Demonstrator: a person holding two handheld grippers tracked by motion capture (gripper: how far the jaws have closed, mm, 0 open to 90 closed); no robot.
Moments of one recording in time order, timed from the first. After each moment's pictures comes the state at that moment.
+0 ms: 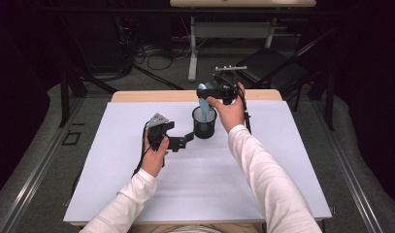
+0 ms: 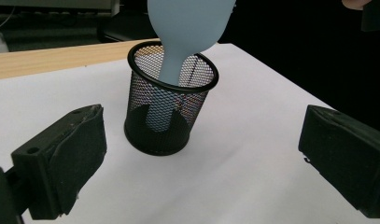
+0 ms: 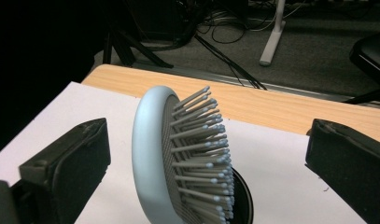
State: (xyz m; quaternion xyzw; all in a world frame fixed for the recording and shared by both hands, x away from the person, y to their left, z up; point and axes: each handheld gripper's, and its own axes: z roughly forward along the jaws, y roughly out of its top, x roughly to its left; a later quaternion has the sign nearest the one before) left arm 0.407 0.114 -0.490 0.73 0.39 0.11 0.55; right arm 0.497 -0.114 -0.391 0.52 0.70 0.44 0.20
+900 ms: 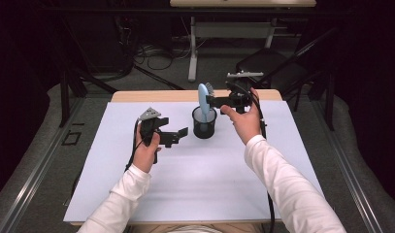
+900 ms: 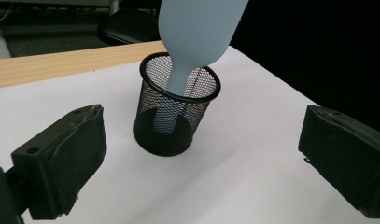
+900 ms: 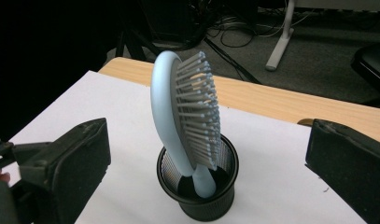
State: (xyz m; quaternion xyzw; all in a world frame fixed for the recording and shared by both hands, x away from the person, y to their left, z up) left arm 0.410 0.133 -0.469 0.73 0.39 0.10 0.54; right arm 0.454 -0.146 -0.381 0.49 0.71 0.46 0.20
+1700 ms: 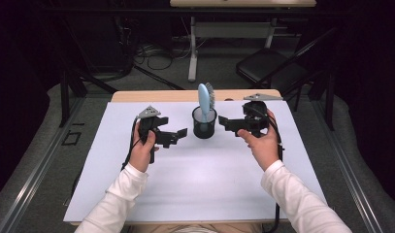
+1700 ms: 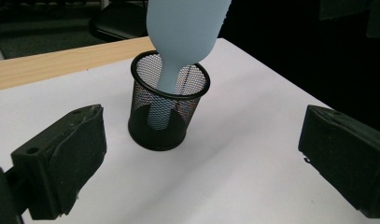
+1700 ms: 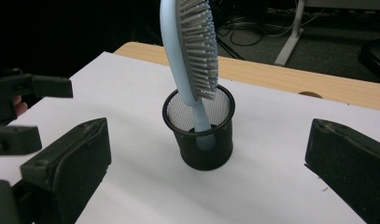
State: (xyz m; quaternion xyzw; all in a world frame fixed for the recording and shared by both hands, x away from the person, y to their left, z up) left arm 0.407 0.136 -0.456 0.75 0.38 0.09 0.53; right arm 0.394 -0.185 -0.405 0.47 0.72 0.47 0.19
